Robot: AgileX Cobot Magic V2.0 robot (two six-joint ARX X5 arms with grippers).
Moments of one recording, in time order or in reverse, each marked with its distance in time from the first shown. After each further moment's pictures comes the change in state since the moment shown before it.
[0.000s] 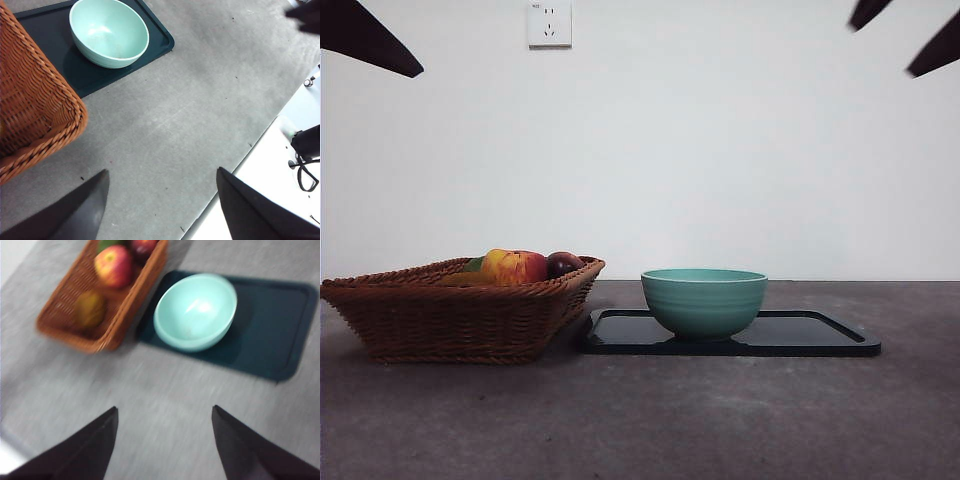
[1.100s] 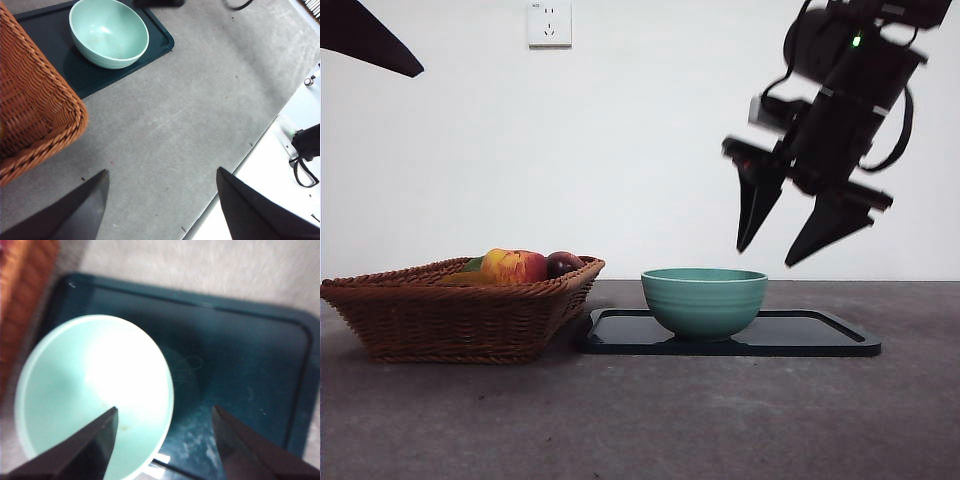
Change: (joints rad) left arm 0.000 0.000 0.000 0.000 0.000 0.008; right arm -0.116 0.871 0.319 0.252 0.006 -0.079
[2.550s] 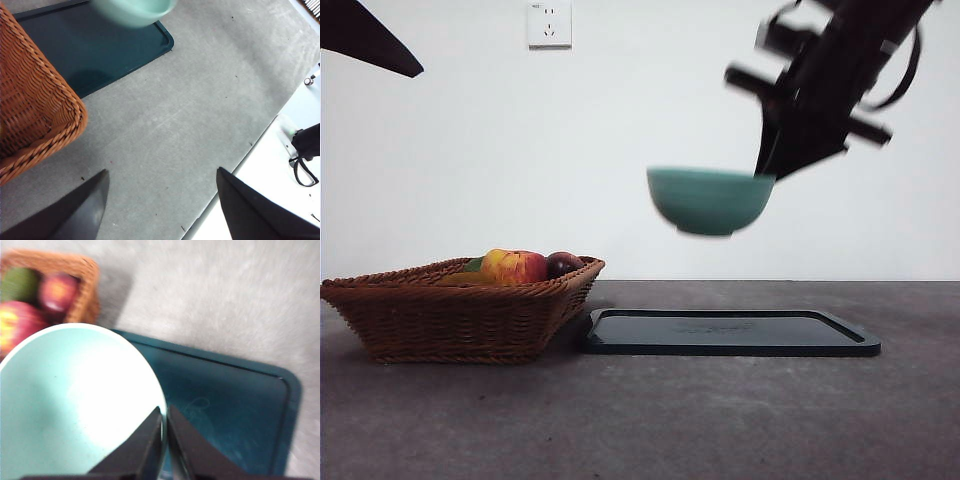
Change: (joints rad) left arm 0.000 0.000 0.000 -0.001 0.000 0.000; right arm 0.012 -0.187 0.000 0.023 0.023 -0.010
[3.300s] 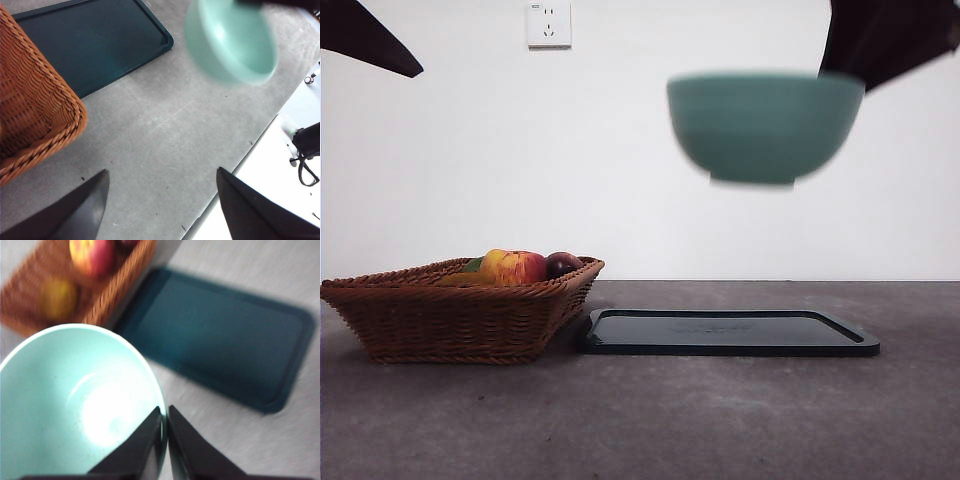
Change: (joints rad) left arm 0.000 0.000 0.000 -0.002 0.000 0.007; right arm 0.132 -0.421 -0.246 -0.210 0.004 -0.067
